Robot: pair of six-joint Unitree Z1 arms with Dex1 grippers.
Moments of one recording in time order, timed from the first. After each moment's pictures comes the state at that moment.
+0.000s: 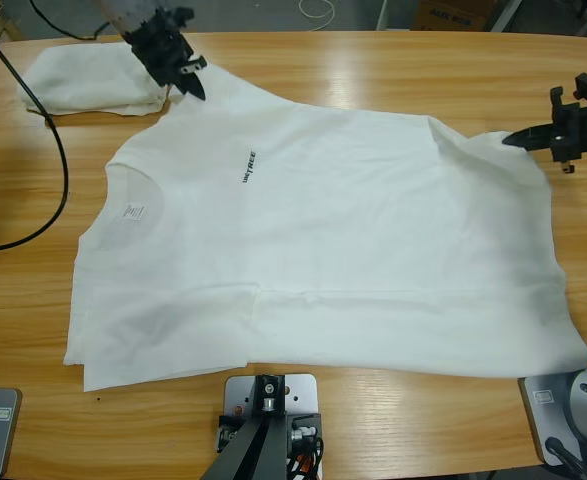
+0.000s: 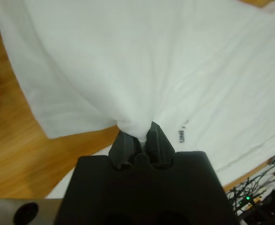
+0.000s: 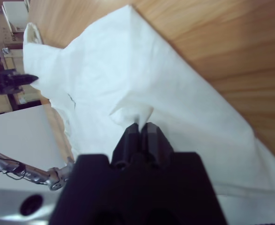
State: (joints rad) arm 0 -0.41 2.57 -2.63 1.50 -0.34 -0.17; arm 1 -0.36 1.84 -0.95 0.50 0.84 0.04
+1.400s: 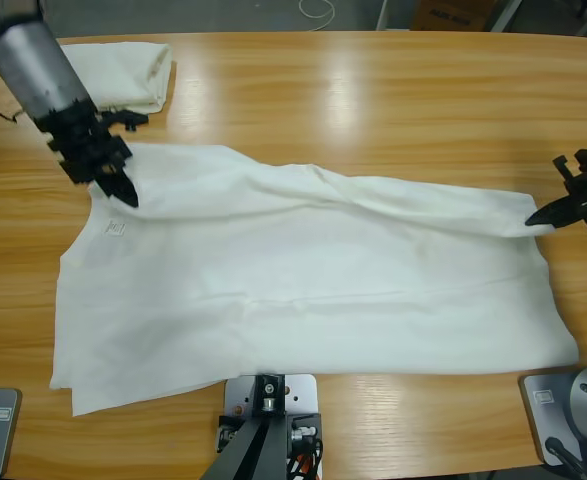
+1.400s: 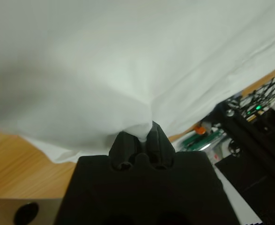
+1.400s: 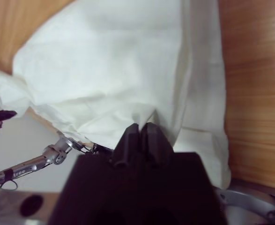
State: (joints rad) arm 0 -0.39 2.24 -1.73 1.42 -0.44 0.09; arm 1 -0.36 1.87 -1.00 1.01 0.58 0.03
